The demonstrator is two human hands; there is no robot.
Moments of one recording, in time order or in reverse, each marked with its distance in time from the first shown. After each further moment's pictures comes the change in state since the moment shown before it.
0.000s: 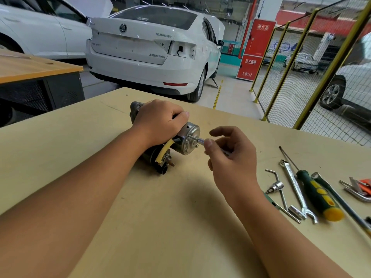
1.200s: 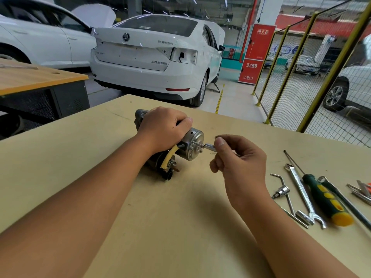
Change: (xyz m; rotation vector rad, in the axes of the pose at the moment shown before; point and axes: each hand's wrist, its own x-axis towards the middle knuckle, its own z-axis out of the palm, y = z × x) left_hand -0.002 0.002 -0.003 -0.032 -0.006 -0.001; right_hand 0.006 0.008 0.002 0.301 0.084 0.086
